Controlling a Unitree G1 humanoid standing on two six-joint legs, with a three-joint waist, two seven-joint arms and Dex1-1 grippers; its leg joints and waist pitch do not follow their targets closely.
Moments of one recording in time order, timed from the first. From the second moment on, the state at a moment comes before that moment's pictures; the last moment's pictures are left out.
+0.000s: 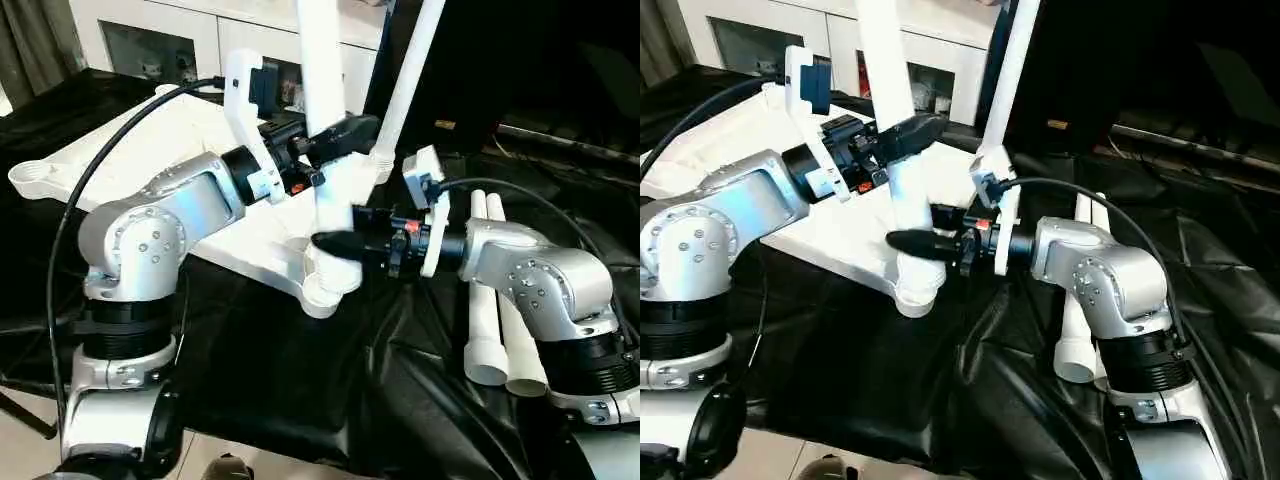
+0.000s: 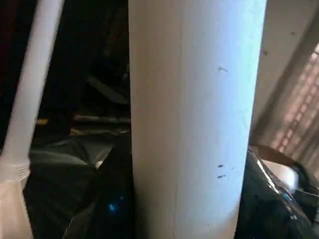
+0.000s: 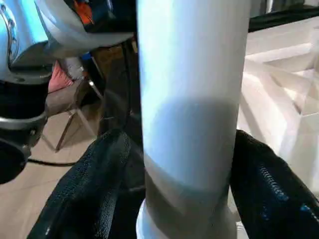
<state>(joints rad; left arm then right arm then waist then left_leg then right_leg) -0.76 0.24 0.10 -0.14 -0.77 0.93 -0.51 -0.60 -0.34 0.10 -0.02 0.60 0.83 0.94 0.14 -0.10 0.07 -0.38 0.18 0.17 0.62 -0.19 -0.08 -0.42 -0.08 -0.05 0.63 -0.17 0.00</state>
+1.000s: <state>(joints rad) -0.76 0.32 0.03 -0.13 -0.77 0.91 -0.71 -0.64 -0.37 0.16 -0.01 0.59 0.82 1.06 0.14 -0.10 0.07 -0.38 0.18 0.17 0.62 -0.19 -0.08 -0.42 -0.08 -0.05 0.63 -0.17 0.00</state>
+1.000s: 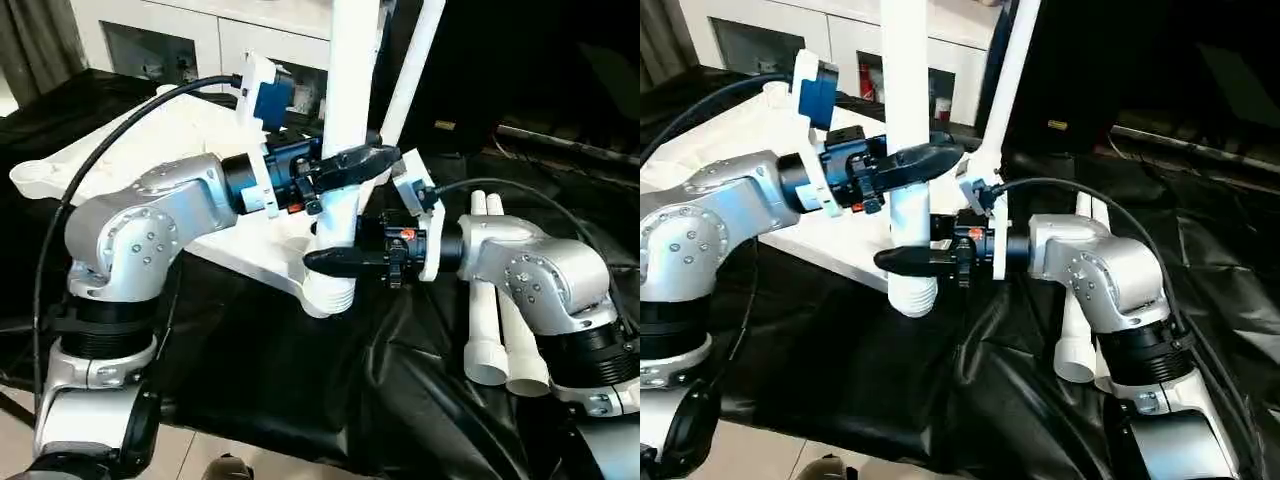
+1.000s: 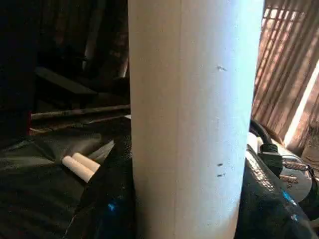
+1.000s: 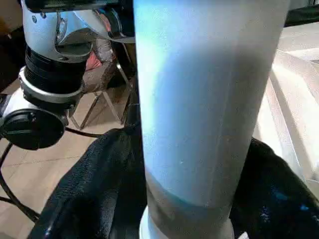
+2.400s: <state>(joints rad) -0.76 0.30 0.03 -0.14 -0.77 0.89 -0.72 -0.63 -0.36 0.17 0.01 0.59 0.79 1.06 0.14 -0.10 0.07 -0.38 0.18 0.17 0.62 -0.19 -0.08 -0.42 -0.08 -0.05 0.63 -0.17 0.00</state>
